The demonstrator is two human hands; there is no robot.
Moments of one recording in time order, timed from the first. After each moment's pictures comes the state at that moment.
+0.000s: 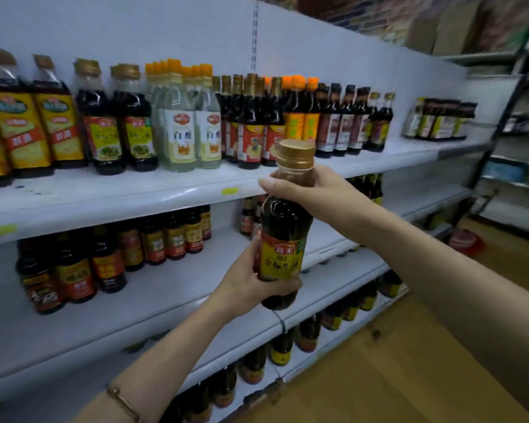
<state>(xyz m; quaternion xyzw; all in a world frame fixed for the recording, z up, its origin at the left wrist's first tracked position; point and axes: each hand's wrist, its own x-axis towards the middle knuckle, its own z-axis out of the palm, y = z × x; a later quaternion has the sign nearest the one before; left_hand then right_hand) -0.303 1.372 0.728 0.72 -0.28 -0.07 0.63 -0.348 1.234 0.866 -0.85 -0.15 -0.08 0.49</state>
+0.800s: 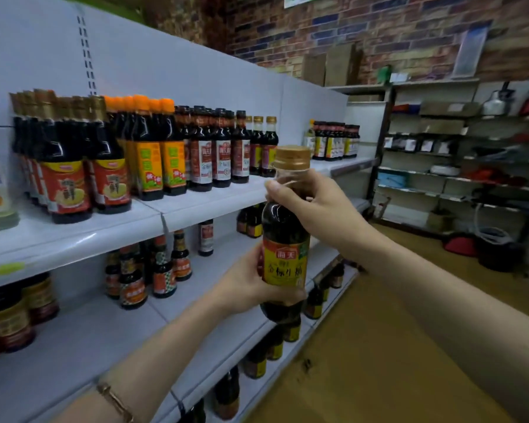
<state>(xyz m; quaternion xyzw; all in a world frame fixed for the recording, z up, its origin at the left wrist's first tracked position) -0.219 1.073 0.776 0.68 -0.45 -0.16 0.56 -0.308 0.960 0.878 -0.84 -0.01 -0.28 0.46</state>
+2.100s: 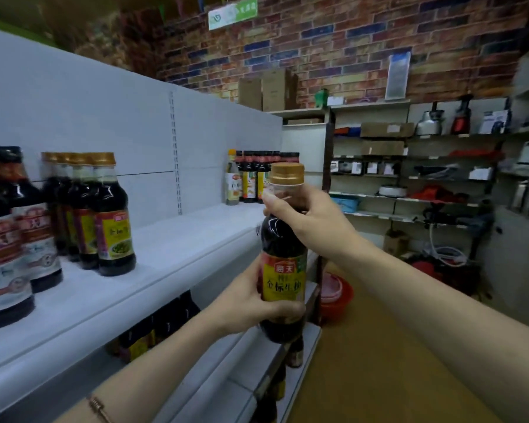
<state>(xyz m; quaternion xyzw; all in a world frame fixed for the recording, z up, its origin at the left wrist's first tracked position) 0.068 0.565 0.823 0.63 -0.56 -0.17 0.51 -0.038 0.465 0.920 -0.83 0.05 -0.36 0.42</state>
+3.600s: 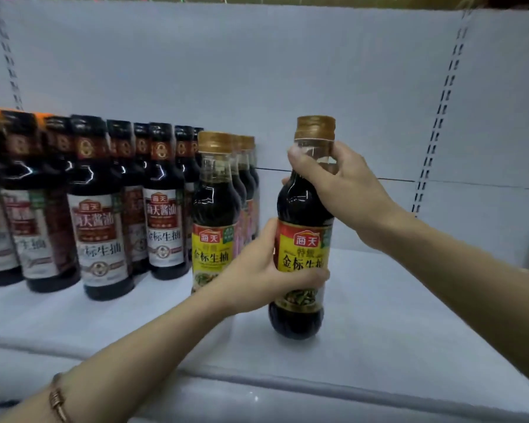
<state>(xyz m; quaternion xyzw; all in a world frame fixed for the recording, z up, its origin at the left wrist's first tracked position) 0.313 0.548 0.862 0.81 -0.12 0.18 0.54 0.380 0.425 0.947 -0.71 -0.38 -0.09 0.58</state>
